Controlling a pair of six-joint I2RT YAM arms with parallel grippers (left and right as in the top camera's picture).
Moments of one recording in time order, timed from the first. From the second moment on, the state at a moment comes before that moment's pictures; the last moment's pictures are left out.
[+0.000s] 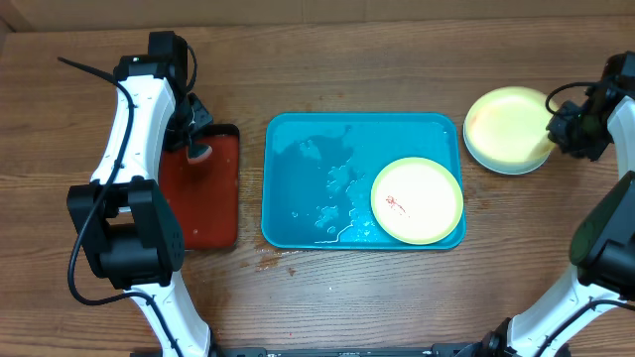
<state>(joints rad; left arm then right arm) 0.06 2.06 1.78 -1.19 -0.14 -0.60 -0.41 2.03 1.63 -0.94 -0.05 0.26</state>
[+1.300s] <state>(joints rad) 0.06 2.06 1.78 -1.18 -0.14 -0.57 0.08 1.97 1.38 -0.91 -0.21 -0.46</state>
